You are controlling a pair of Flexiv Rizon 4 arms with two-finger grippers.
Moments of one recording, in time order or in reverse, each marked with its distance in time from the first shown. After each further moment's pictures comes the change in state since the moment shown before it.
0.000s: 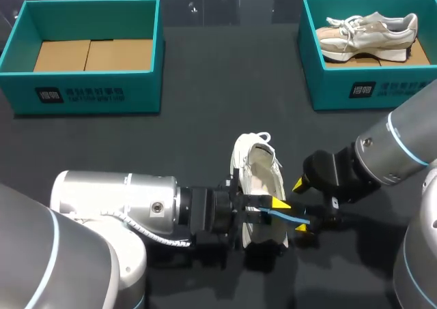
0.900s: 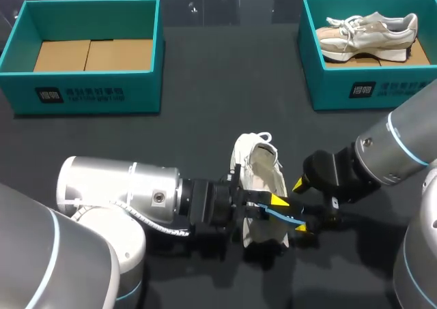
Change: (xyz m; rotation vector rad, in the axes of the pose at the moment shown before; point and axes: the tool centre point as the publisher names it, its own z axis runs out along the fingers) left arm -0.003 0.018 0.002 0.021 0.059 0.051; right arm 0.000 0.000 0.000 0.000 0.000 0.000
